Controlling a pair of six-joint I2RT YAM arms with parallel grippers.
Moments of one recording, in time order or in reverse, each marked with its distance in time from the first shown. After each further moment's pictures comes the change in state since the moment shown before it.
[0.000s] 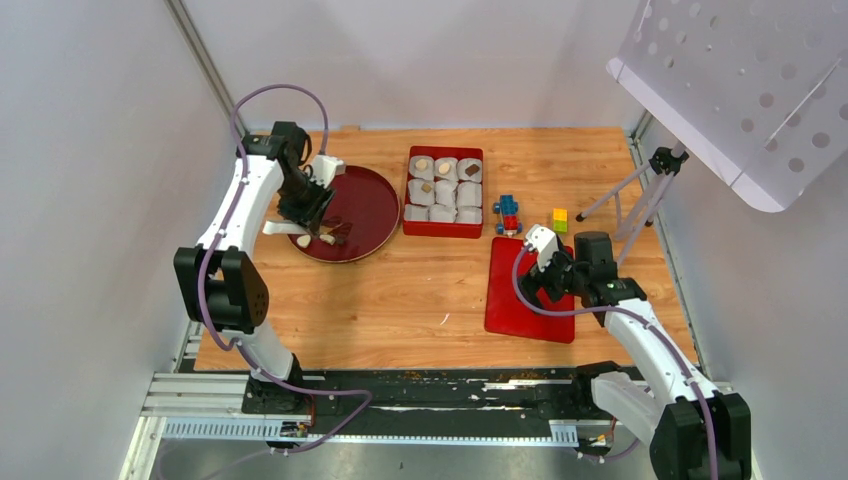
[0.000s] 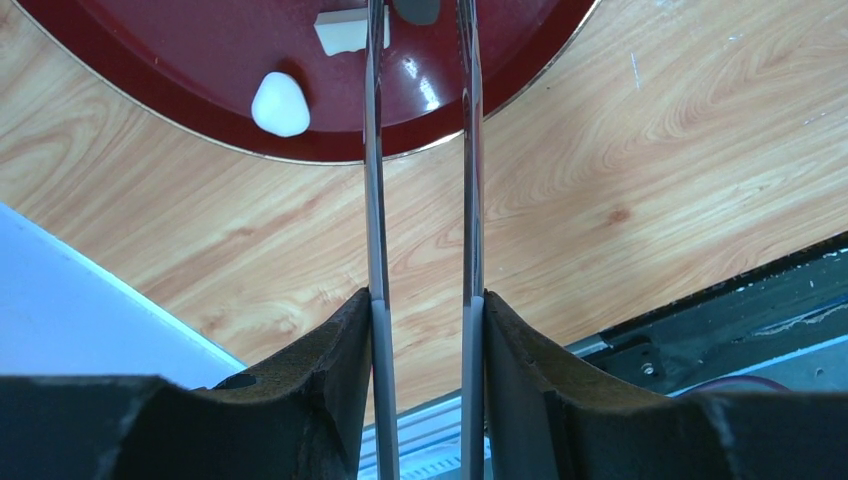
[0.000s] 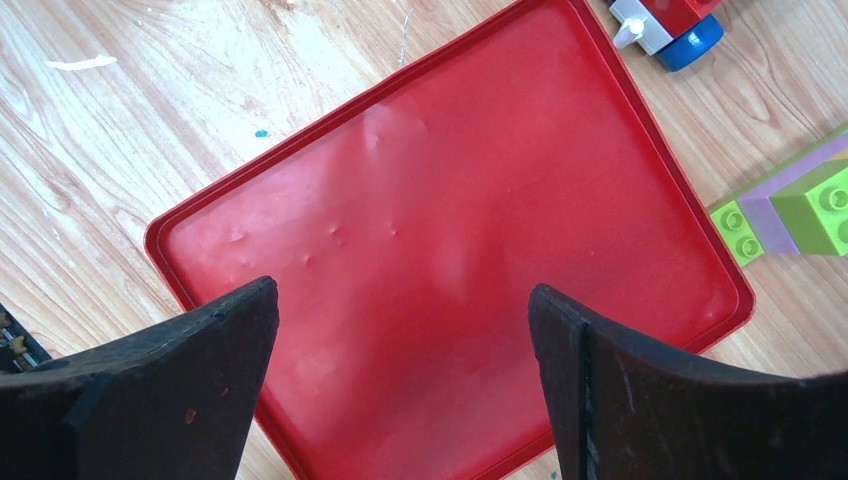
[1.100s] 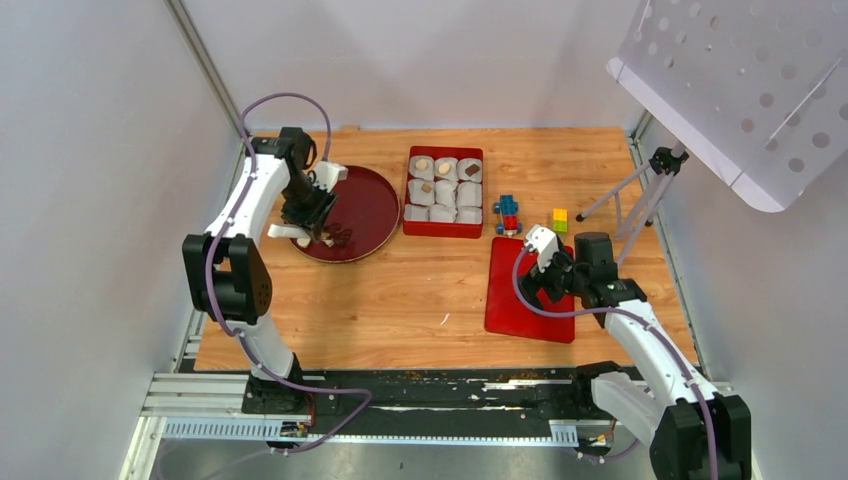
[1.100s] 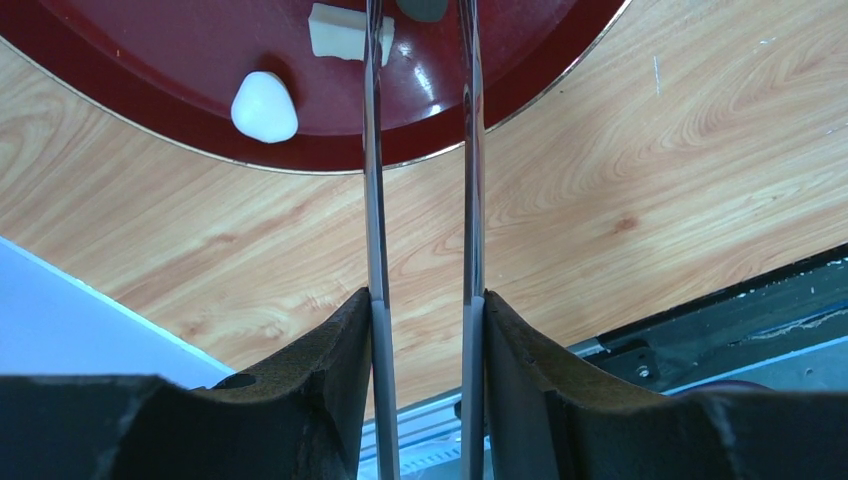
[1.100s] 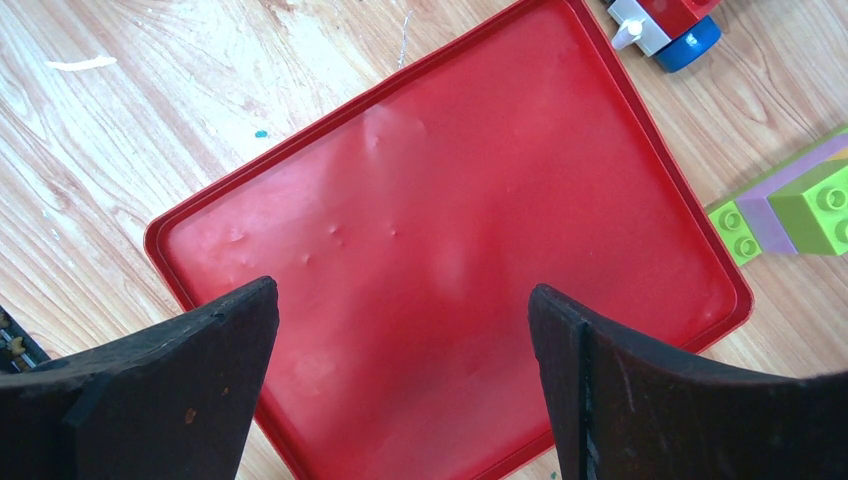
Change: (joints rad) left arm 0.000 0.060 -0.024 0.023 -0.019 -0.024; right arm 0.000 -0.007 -0.005 0.004 0.000 0.000
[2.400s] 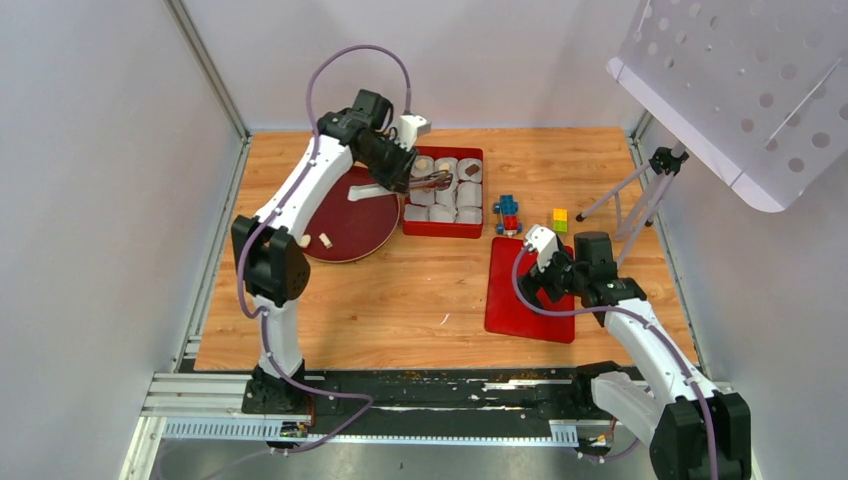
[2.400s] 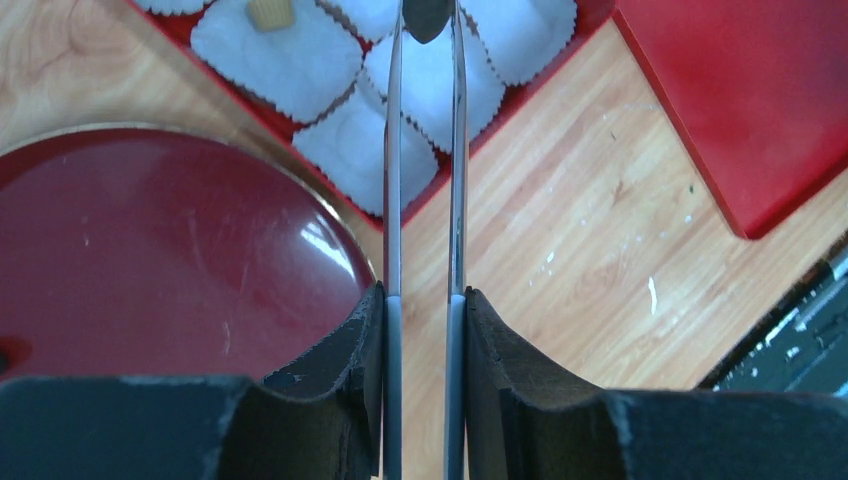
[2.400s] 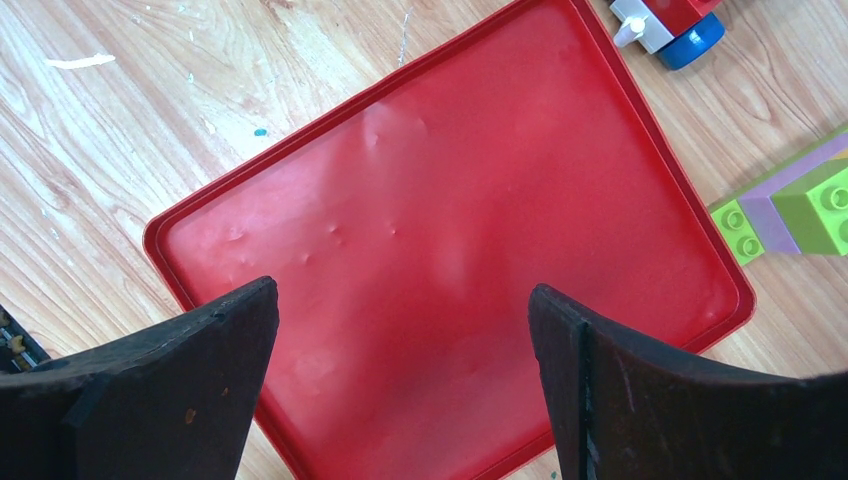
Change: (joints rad) left arm -0.306 0.188 0.399 0.206 0.264 -0.154; right arm 0.000 0.010 0.005 -0.001 0.001 -0.002
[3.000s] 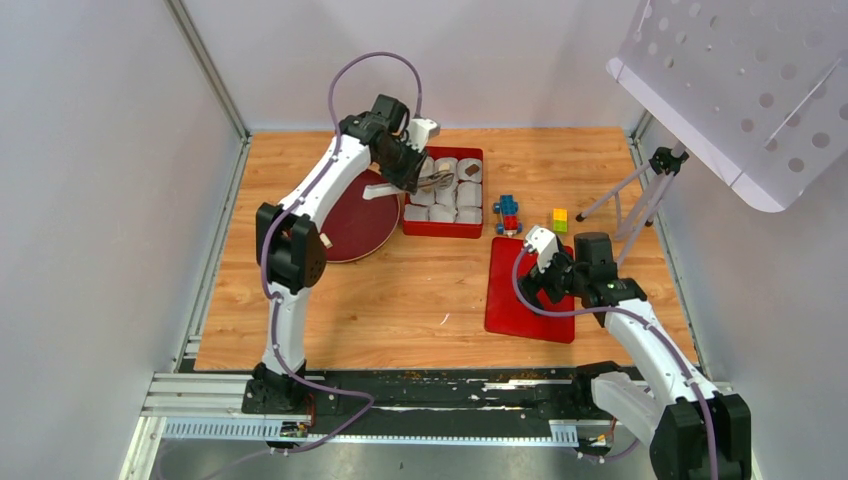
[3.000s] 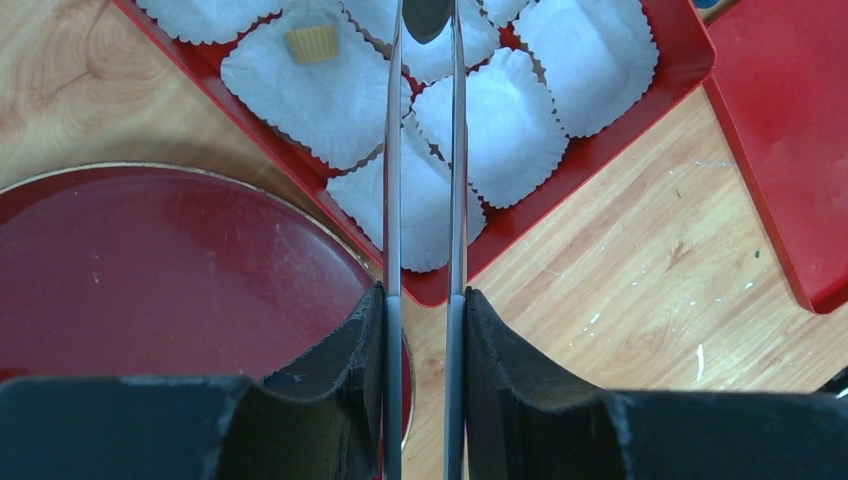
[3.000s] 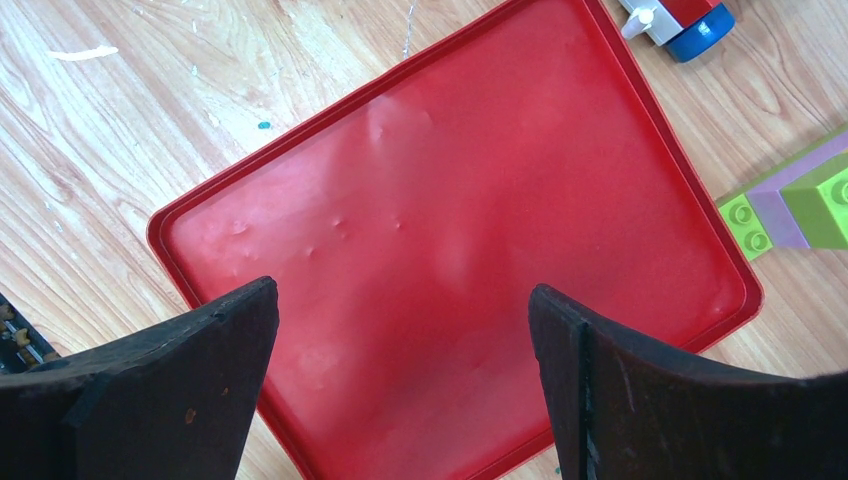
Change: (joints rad) left arm -0.050 0.181 0.097 0.084 -0.097 -0.059; right arm 0.000 -0.007 0.000 -0.019 0.000 -0.004
